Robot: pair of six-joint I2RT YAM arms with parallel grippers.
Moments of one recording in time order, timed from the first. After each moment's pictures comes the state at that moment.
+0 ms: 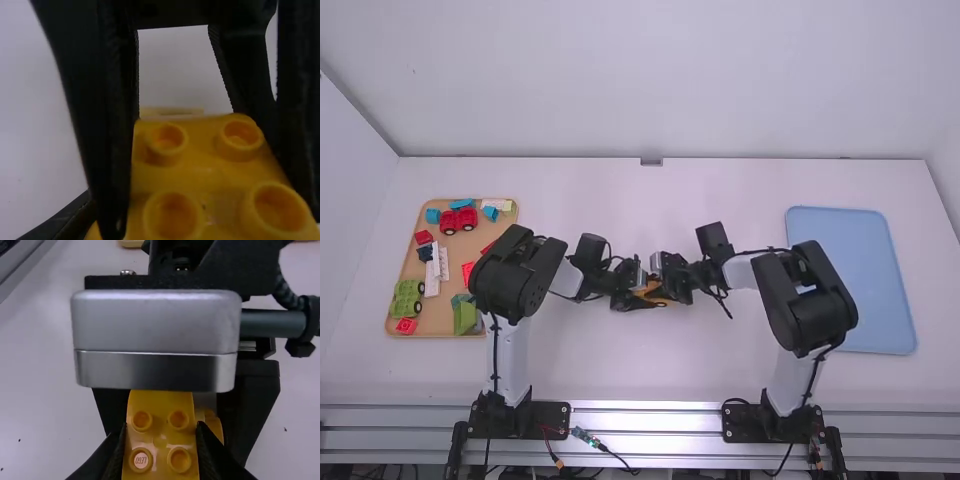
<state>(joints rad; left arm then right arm) -0.30 2.13 0.76 0.46 1.04 0.88 0.36 1.94 0.82 -0.02 -1.02 -1.02</state>
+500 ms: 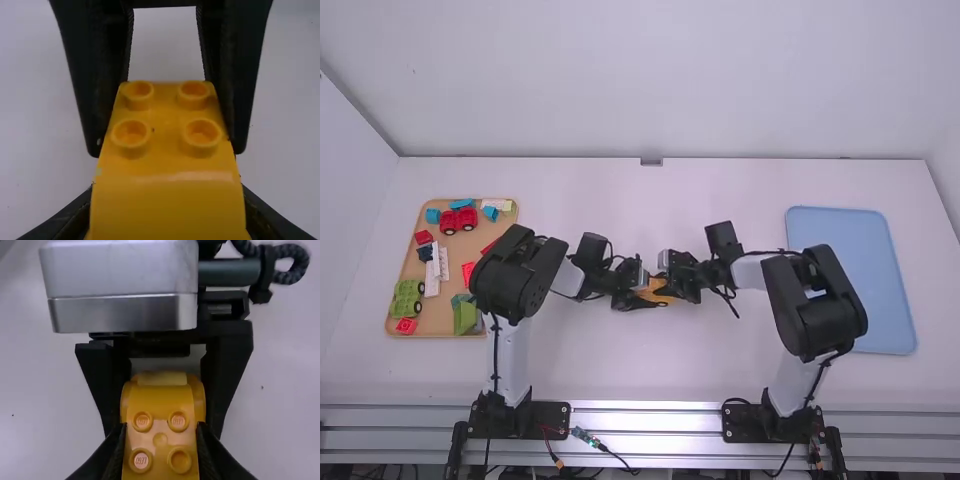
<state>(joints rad) -0.31 2.13 0.77 0.45 1.03 0.88 0.31 1.90 0.79 -0.02 -0.98 -1.02</state>
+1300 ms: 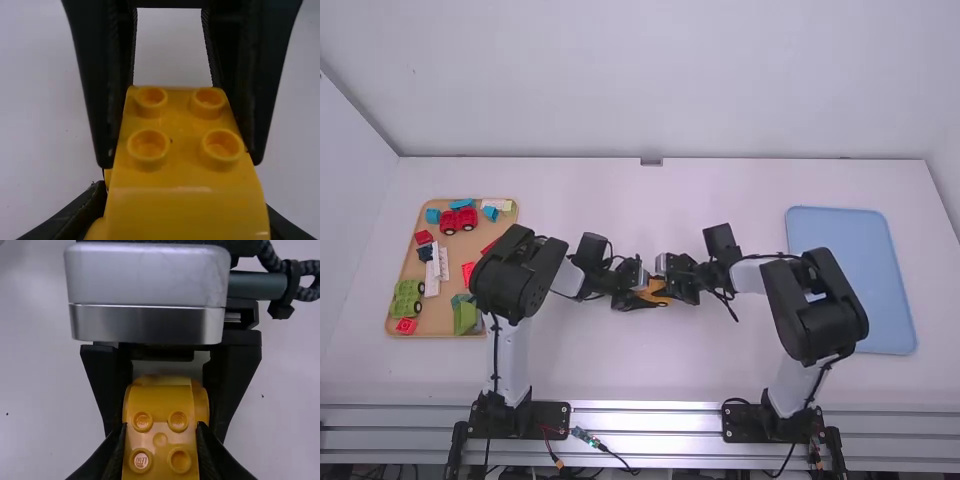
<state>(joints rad) -0.31 2.13 0.77 0.44 1.03 0.89 0.33 1.88 0.77 0.01 -0.96 -1.05</state>
